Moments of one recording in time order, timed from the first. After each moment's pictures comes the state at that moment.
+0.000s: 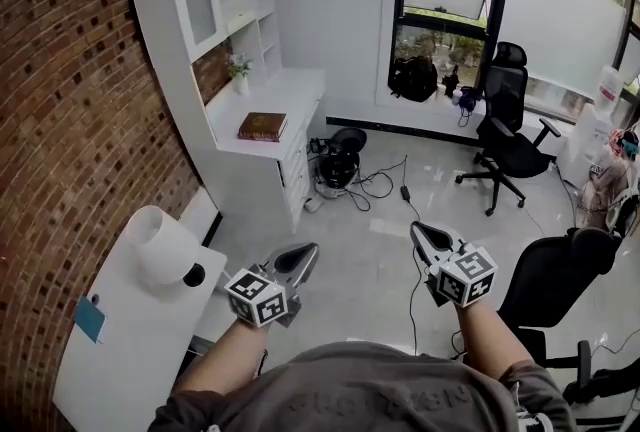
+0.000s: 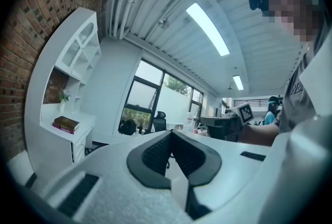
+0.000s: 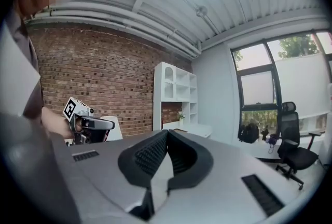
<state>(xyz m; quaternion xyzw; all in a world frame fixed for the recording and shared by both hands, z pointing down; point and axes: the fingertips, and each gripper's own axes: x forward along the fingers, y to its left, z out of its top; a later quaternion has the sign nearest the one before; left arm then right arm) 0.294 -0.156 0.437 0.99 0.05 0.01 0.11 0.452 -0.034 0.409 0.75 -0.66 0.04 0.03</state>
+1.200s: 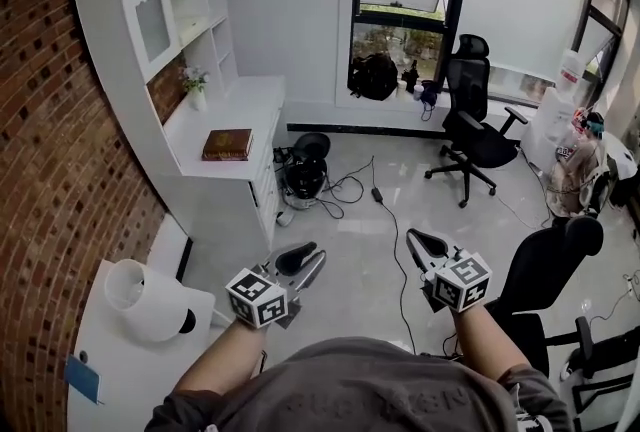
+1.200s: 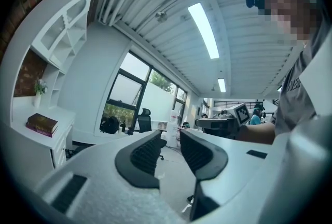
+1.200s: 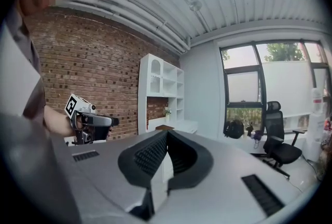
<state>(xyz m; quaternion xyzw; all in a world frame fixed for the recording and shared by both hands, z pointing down) 0.361 -0.228 0.445 0.98 0.16 0.02 0.11 0.488 -0.092 0.424 0.80 -0.59 0.06 0.05</state>
